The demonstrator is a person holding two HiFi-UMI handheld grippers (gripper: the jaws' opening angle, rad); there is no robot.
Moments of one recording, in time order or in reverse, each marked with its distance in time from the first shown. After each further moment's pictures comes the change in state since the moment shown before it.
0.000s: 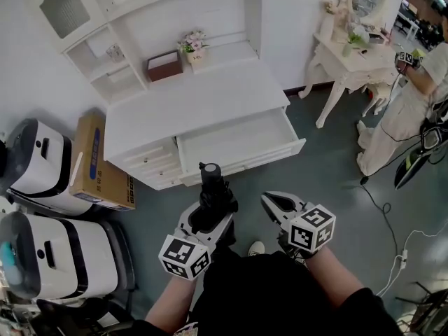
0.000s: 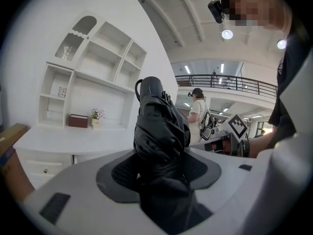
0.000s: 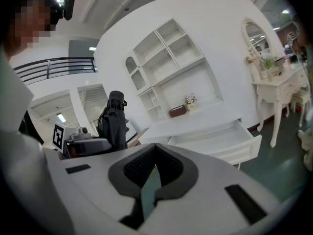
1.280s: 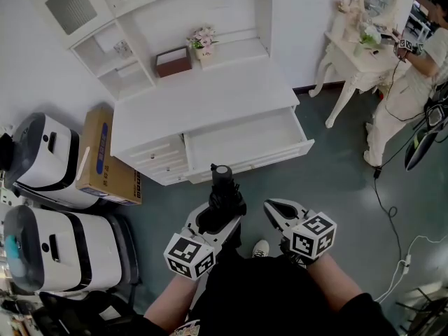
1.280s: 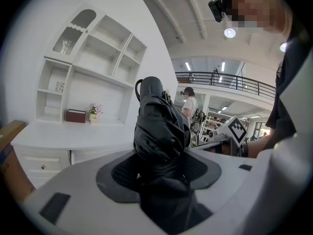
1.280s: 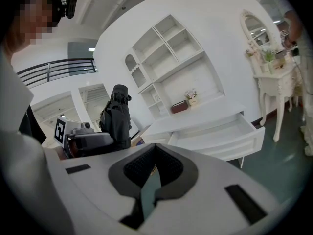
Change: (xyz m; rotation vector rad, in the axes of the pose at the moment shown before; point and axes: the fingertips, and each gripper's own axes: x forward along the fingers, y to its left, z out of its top) left arm 0.009 -0.004 -0.006 -0.019 0.047 -0.019; right arm 0.006 0.000 -0.019 0.025 0.034 0.033
